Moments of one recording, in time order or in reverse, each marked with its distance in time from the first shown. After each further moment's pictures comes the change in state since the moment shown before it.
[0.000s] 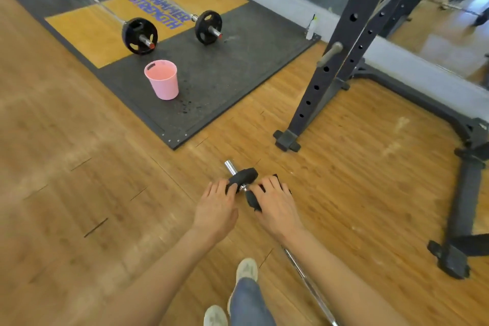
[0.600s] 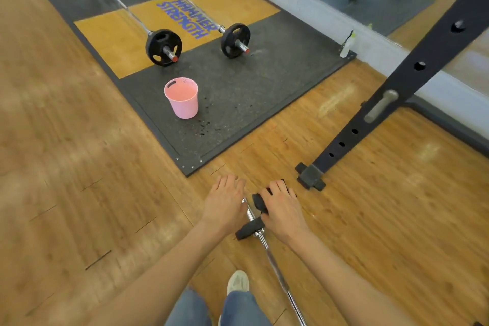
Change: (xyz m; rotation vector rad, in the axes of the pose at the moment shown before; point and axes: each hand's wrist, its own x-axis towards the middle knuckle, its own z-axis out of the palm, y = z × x) left_hand 0.223 -0.095 -0.078 0.013 0.019 -0.104; right_hand 0.256 0.038 -0.001 0.027 -0.110 -0.105
